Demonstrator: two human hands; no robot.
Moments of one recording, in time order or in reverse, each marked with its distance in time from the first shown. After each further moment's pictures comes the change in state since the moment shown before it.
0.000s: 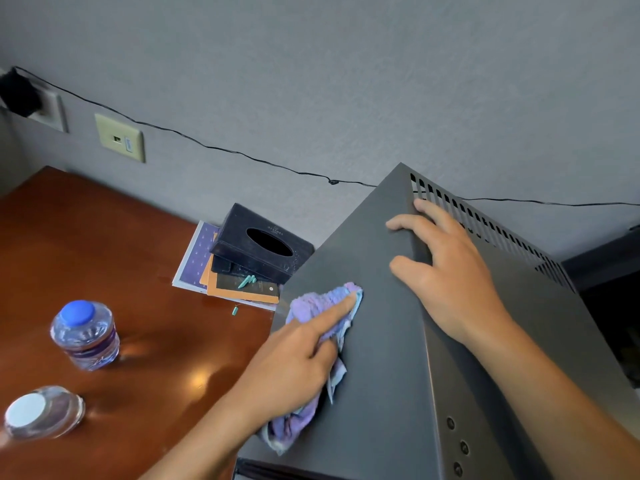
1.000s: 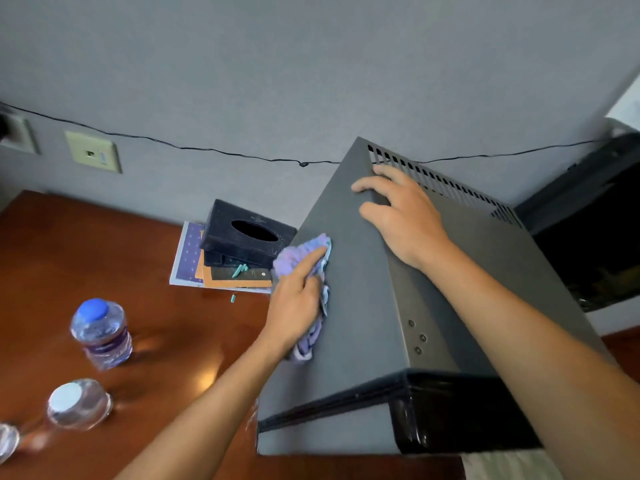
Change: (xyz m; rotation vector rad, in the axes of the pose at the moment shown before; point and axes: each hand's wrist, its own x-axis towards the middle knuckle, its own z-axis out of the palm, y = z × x) left_hand 0.040 -0.021 0.034 -0.277 0.264 -0.091; right_hand 0.004 -0.004 0.000 0.030 0.029 0.046
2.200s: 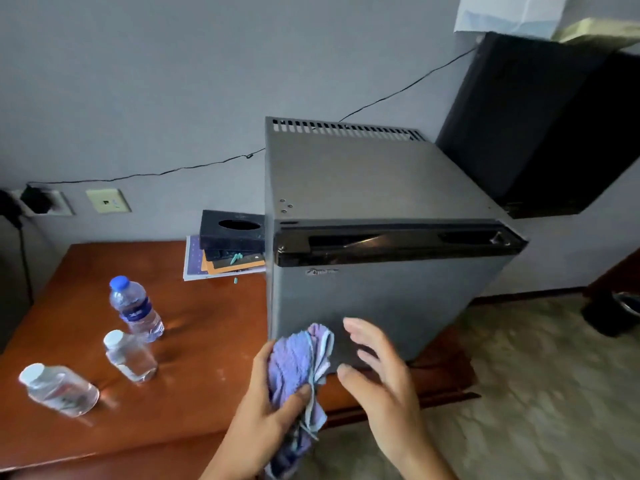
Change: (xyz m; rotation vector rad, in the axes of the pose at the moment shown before) left_hand -0.304 -0.041 0.003 0.115 -0.196 -0.034; right_hand -0.395 0.078 0.068 0.872 0.198 0.092
